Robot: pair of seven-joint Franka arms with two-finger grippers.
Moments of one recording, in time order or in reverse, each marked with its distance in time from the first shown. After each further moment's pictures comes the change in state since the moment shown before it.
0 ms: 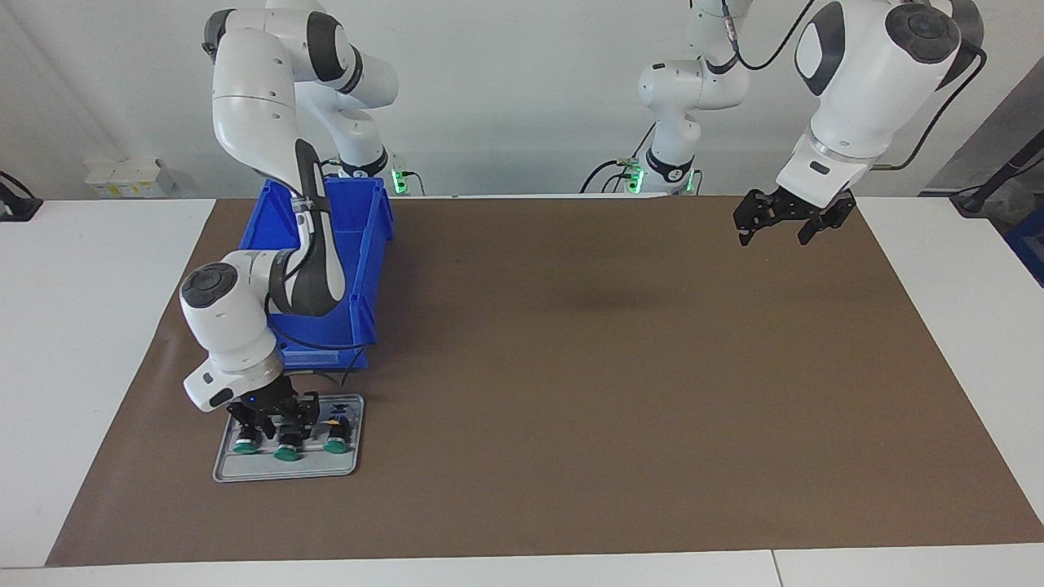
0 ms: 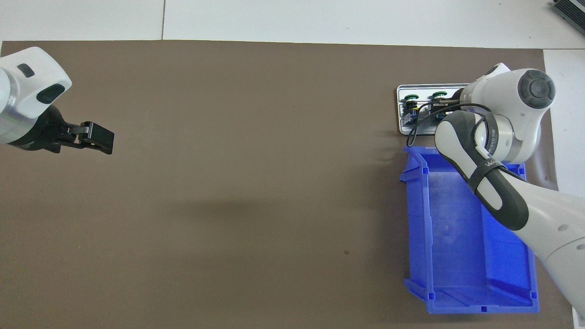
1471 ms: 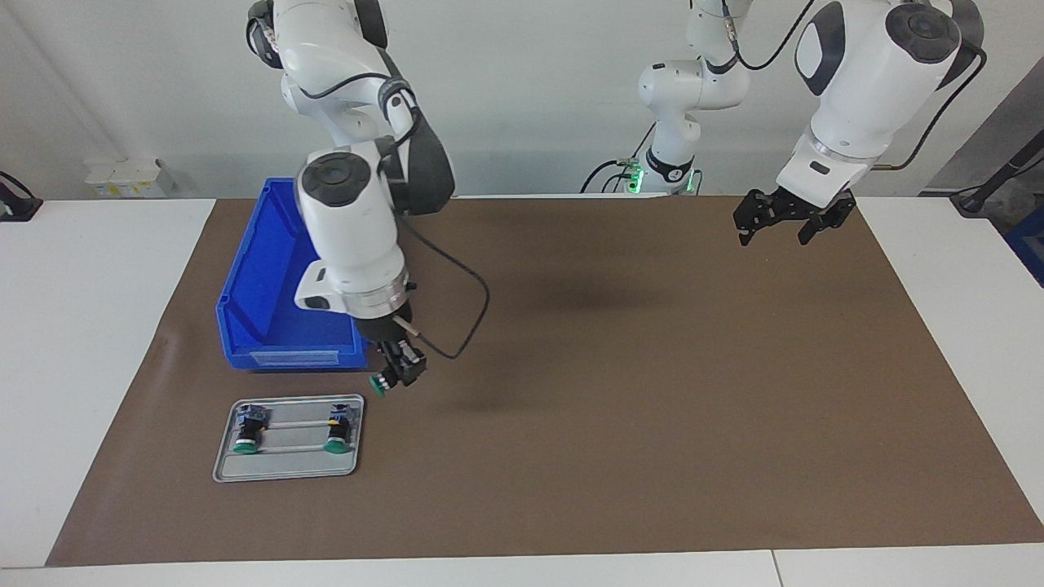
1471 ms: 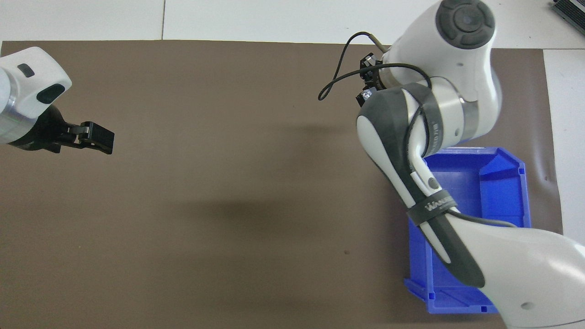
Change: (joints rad) left arm 0.000 0.000 0.000 0.000 0.000 0.000 0.000; right arm 0.363 -0.063 0.009 0.416 -0.047 -0.578 1.402
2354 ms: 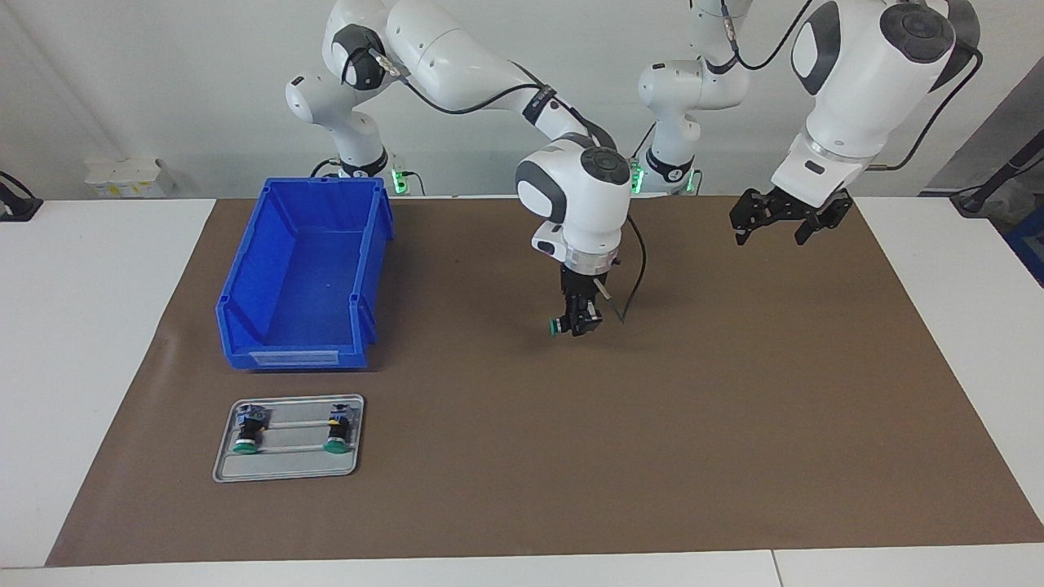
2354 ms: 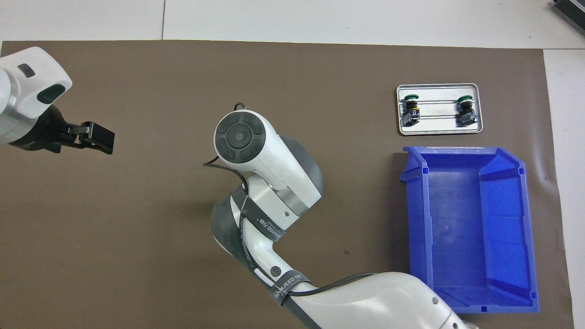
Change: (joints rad) left arm -0.003 0.000 -0.015 -0.001 0.000 0.001 0.000; right arm 0.410 0.192 0.002 0.027 -0.089 0.116 0.788
